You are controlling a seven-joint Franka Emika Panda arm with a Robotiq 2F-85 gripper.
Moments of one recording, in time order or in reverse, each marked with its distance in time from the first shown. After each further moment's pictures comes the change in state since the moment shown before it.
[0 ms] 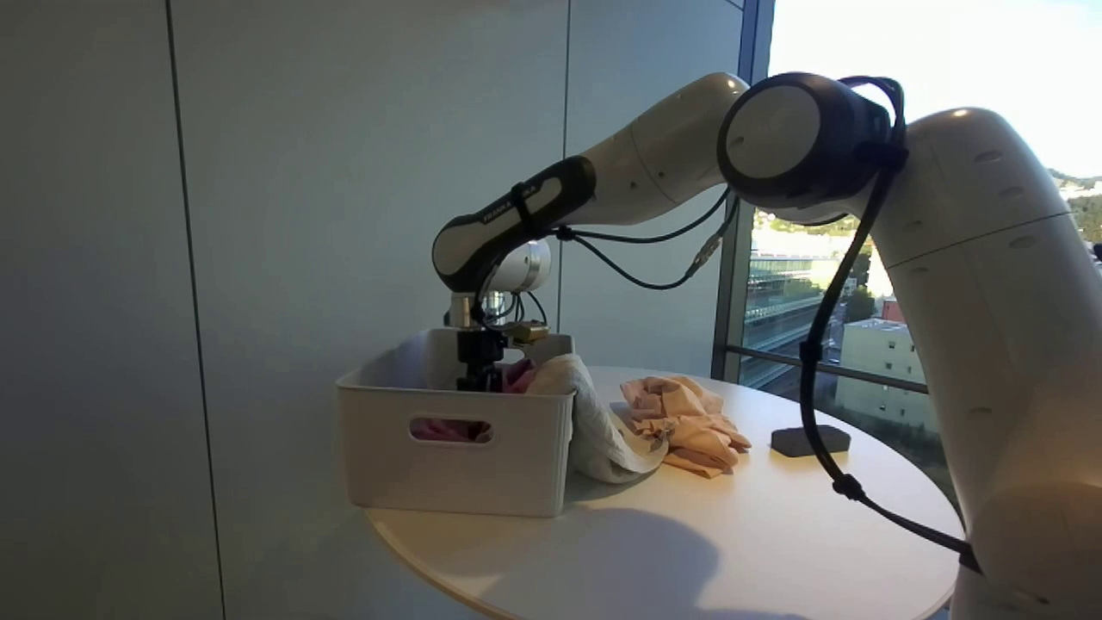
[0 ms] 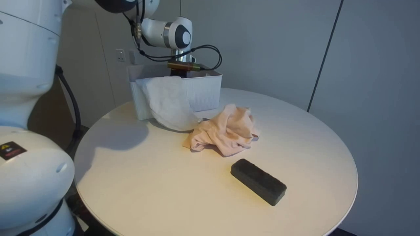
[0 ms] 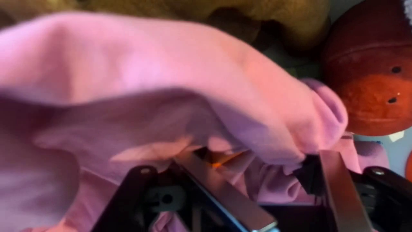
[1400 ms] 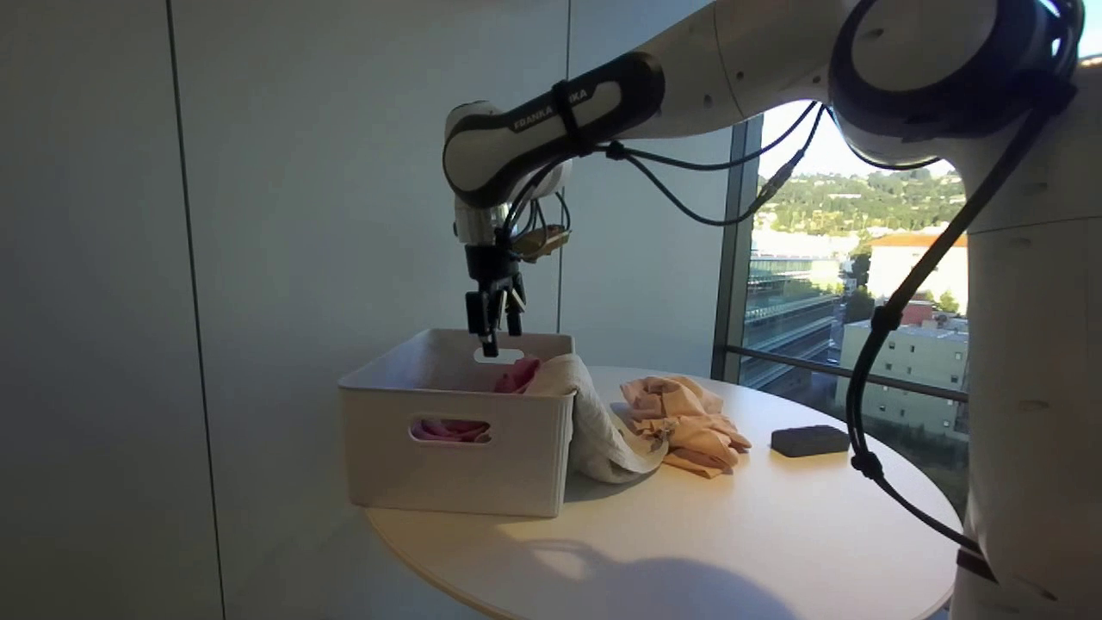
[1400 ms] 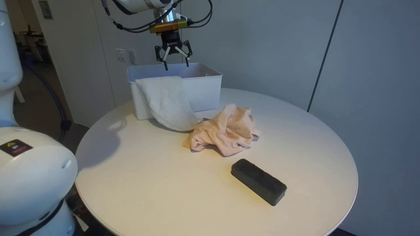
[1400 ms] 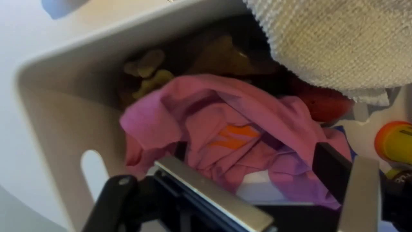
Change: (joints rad) arm 0.059 -0.278 0.005 -0.061 -0.240 -0.088 0.264
